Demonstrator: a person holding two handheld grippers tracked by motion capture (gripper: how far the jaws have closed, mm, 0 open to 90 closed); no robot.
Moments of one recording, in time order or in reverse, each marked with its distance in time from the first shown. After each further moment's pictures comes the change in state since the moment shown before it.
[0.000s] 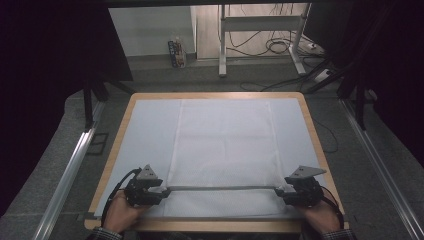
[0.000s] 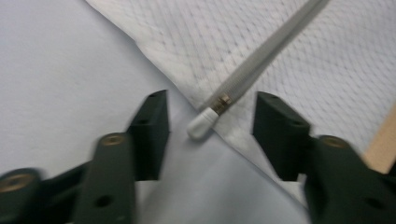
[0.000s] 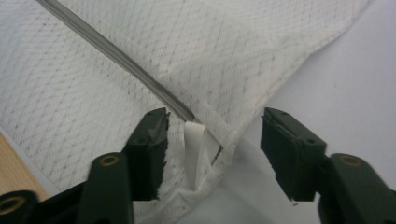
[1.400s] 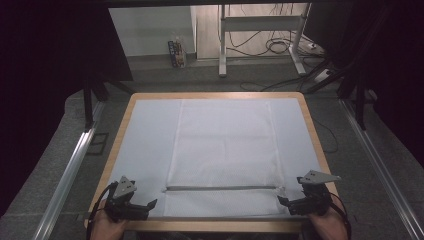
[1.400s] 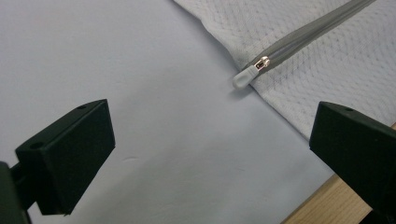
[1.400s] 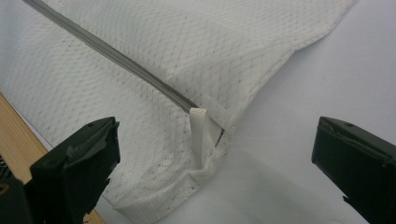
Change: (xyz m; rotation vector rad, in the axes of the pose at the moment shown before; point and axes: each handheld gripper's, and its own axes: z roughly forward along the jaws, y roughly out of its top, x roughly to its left) left arm -0.008 -0.048 -0.033 -0.135 0.182 -0.097; right arm -0.001 -0.017 -0.018 -0.097 0.025 0.070
